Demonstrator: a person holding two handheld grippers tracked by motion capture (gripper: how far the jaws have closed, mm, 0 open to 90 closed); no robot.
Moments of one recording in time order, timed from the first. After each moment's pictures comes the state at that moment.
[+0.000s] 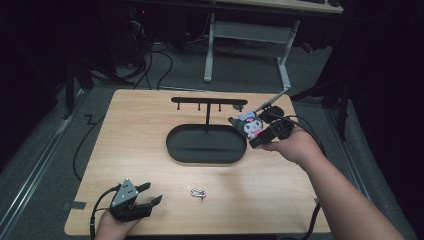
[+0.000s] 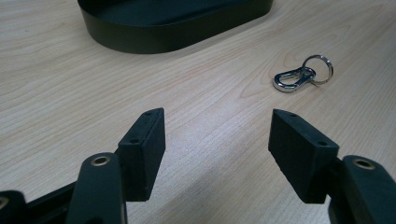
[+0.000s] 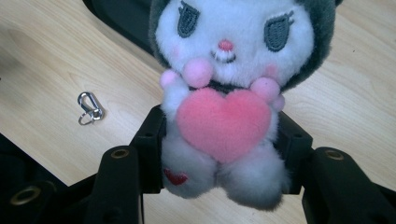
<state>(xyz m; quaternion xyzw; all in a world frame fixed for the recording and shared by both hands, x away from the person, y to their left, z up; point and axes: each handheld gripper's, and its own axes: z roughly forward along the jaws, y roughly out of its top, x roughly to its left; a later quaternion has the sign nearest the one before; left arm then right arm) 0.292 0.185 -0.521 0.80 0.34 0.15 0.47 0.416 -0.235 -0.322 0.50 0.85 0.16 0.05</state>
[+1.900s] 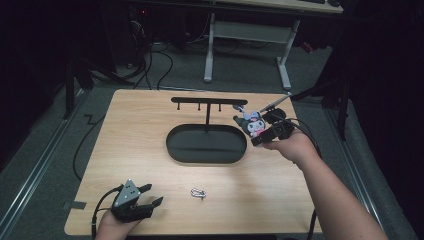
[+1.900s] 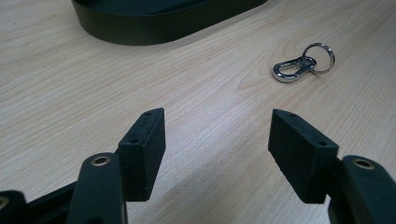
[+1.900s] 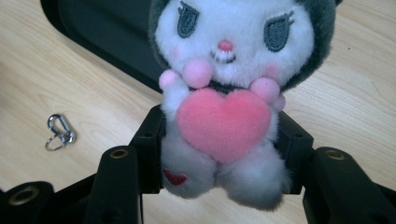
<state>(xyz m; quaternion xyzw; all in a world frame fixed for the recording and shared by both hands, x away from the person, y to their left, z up) 0.292 0.181 -0.525 0.81 0.33 0.15 0.46 0.438 -0.257 -0.359 0.52 0.83 0.18 0.04</state>
